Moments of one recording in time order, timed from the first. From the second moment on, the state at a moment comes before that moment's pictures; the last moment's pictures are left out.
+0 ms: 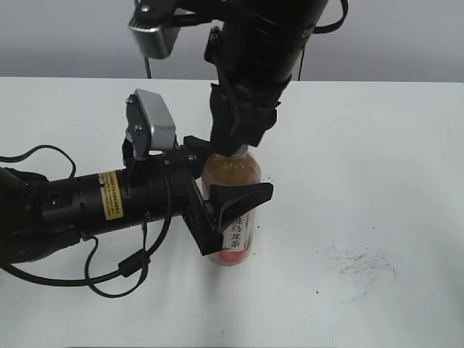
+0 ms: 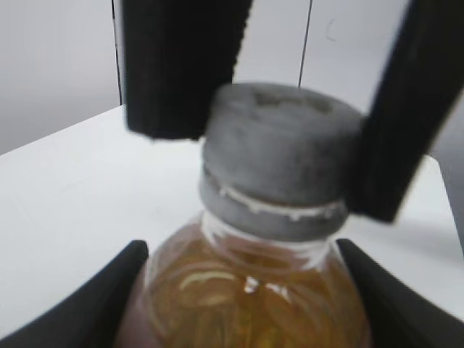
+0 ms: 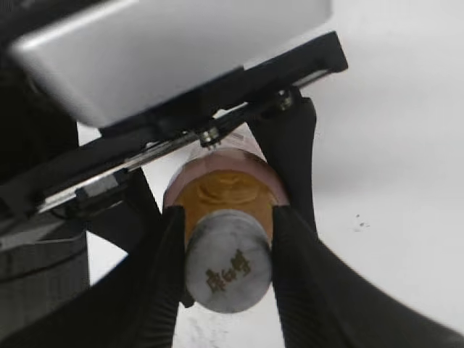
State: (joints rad) left arm -0.54 1.92 -0.64 0.77 -1.17 -0.31; right arm 0.74 1.83 -1.68 0.18 1.22 -0.87
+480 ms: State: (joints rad) left arm -0.54 1.92 -0.64 0.76 -1.17 -0.31; right arm 0.75 1.83 -1.68 0.18 1.23 -1.69
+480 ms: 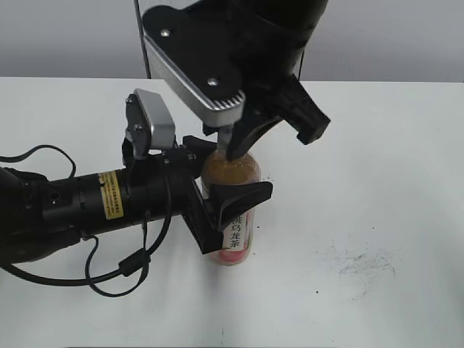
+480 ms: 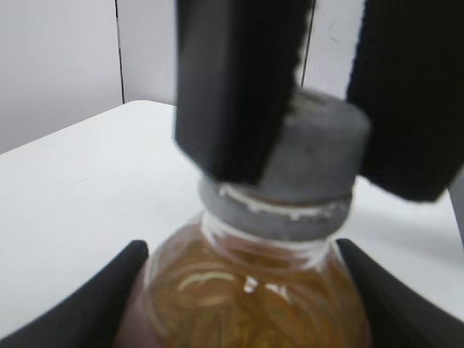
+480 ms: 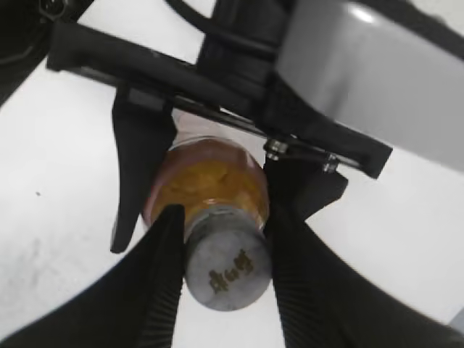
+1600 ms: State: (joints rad) left arm -0.54 1.92 -0.64 0.76 -1.17 -0.32; right arm 0.75 1.83 -1.68 0.18 1.22 -1.98
